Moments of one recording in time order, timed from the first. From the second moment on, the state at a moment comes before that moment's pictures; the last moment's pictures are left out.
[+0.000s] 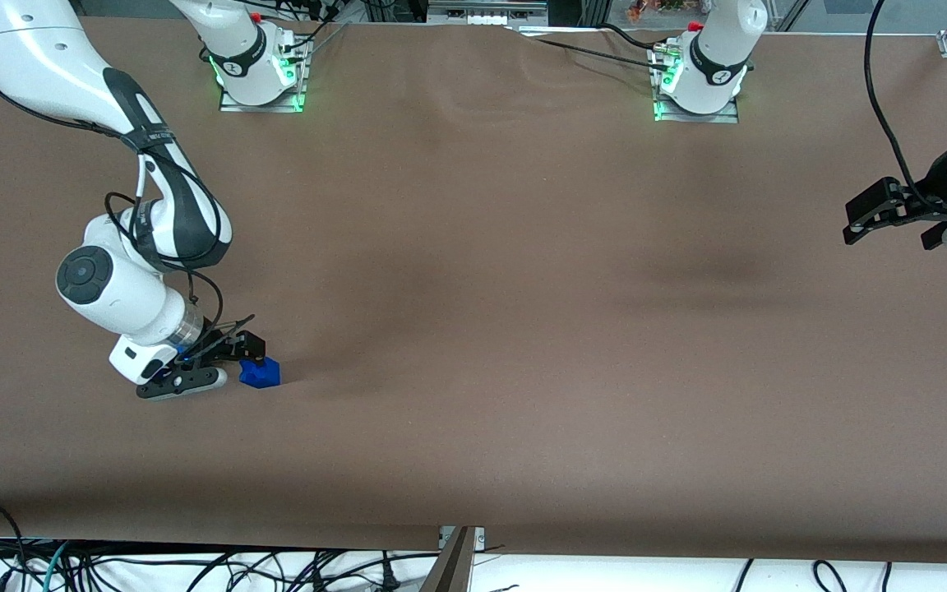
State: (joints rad) arm -0.18 0.62 0.37 -1.70 -0.20 2.45 0.04
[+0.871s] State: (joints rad) arm -0.18 0.69 0.37 -1.70 -0.23 2.52 0.04
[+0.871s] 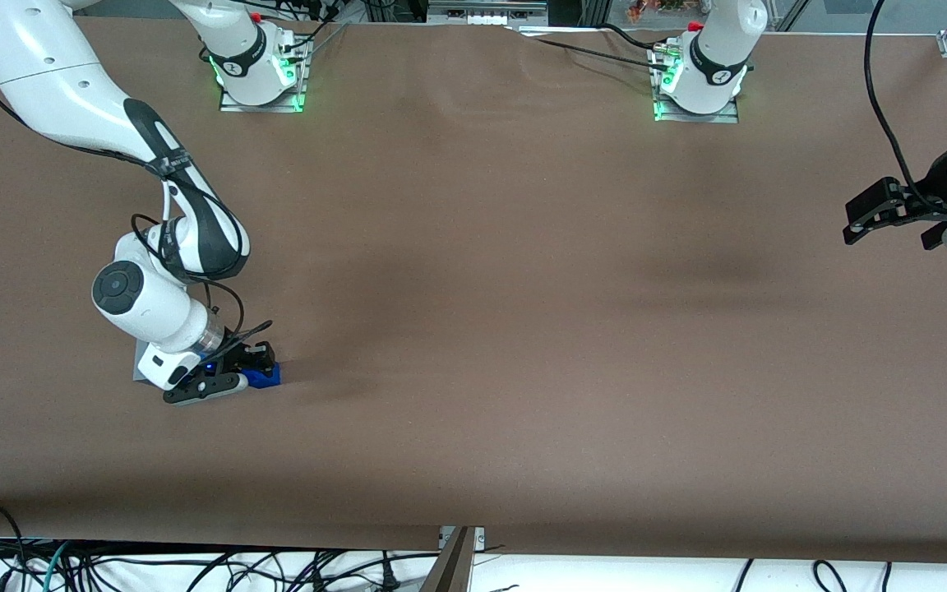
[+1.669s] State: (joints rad) arm -0.27 0.46 0.24 -1.61 -0.12 2.10 -0.34
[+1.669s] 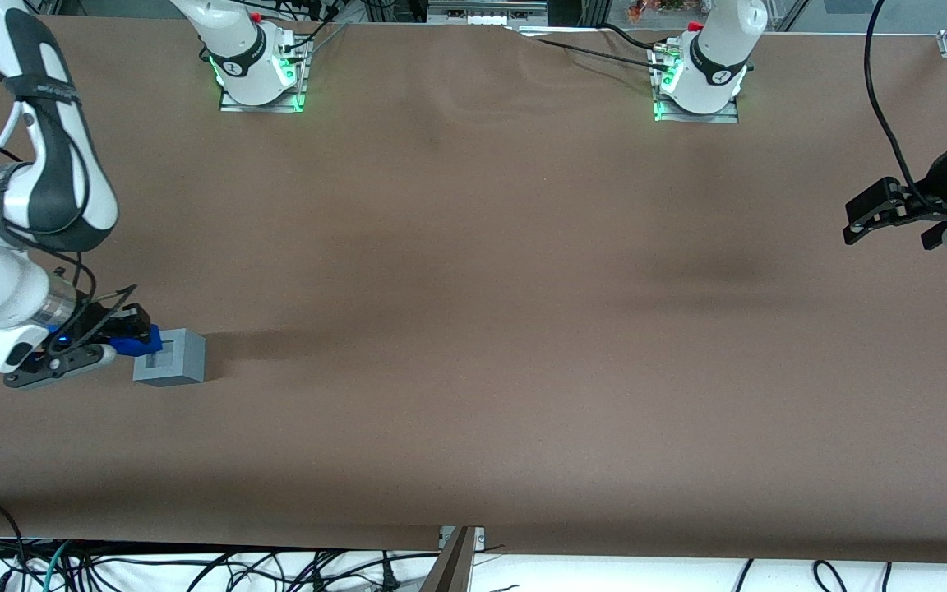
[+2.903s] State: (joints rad) arm -0.27 0.53 0.21 -1.65 -0.07 2.23 -0.24
